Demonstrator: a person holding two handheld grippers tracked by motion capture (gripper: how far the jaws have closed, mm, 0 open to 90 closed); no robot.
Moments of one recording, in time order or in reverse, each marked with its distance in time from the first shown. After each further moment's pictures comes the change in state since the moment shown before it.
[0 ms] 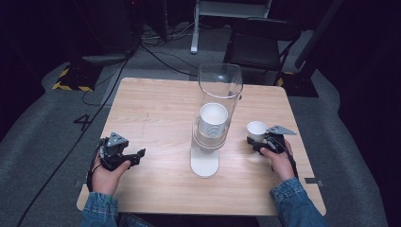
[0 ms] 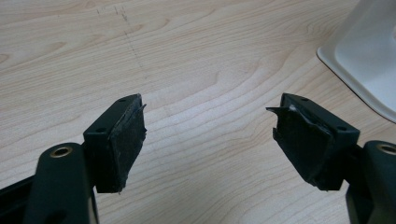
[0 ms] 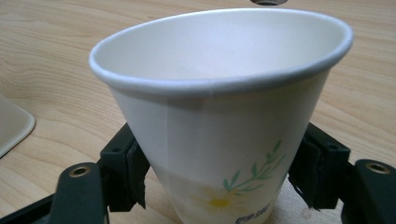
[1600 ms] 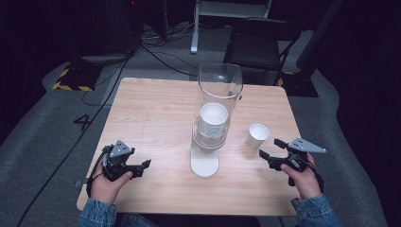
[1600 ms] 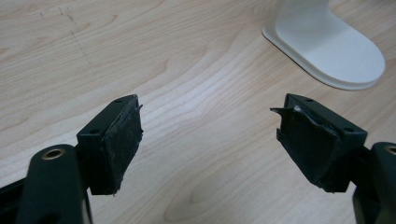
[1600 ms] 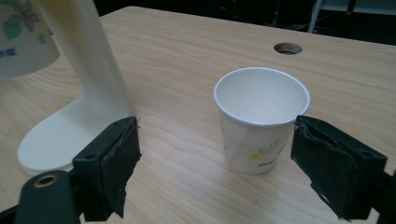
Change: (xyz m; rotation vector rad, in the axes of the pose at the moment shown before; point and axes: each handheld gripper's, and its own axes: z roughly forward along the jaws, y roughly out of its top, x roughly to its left) left arm -0.022 -0.013 -0.013 0.009 -0.113 0.111; right arm 0.021 -0.003 -0.102 -0.131 0.120 -0.066
